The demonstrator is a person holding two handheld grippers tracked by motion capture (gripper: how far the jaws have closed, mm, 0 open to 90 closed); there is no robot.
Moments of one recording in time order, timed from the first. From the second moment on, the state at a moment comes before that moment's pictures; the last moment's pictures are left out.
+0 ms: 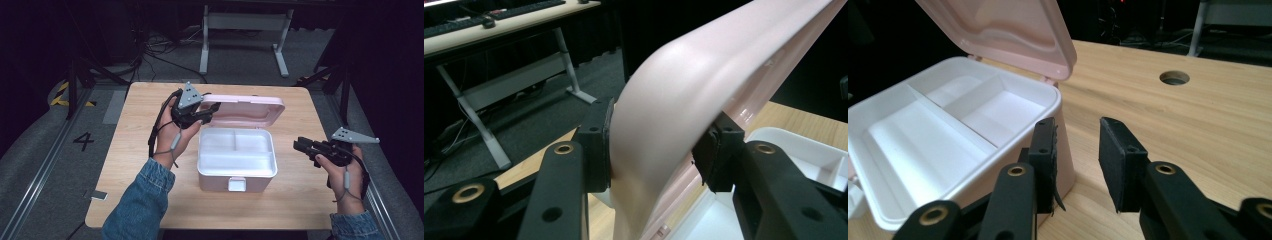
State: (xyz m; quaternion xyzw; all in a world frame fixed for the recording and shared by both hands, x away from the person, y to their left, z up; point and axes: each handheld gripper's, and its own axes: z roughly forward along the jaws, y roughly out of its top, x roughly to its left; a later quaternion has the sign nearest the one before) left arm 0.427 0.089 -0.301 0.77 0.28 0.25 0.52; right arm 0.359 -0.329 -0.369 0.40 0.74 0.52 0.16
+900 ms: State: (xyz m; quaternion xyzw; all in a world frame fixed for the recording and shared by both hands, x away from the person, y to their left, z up) left arm 0.478 0.083 -0.303 0.78 0.32 0.23 0.49; right arm 0.369 -0.331 -0.387 0.42 0.75 0.50 0.14
